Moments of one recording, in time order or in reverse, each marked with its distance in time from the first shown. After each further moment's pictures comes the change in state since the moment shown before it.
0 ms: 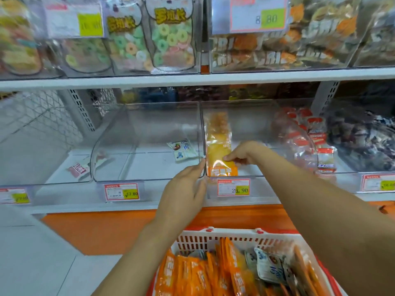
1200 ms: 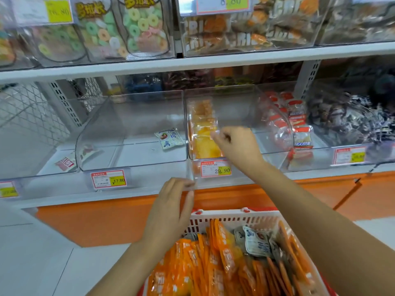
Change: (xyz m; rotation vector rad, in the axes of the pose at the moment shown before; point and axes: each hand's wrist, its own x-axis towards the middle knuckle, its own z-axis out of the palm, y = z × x) left_hand -0.062 -0.012 0.030 -0.066 0.052 0.147; right_hand -0.115 0.040 0.020 -0.172 0.628 -0.733
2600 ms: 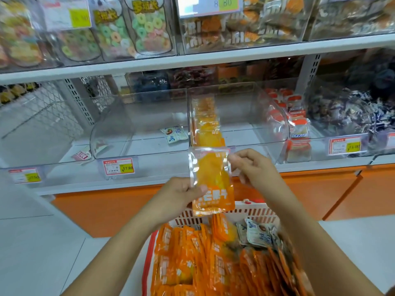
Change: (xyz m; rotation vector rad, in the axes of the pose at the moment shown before) left_hand 0.004 0.049 -0.042 -0.572 -0.473 -0.458; right_hand -0.100 0.004 -0.032 0.657 -0.195 0.276
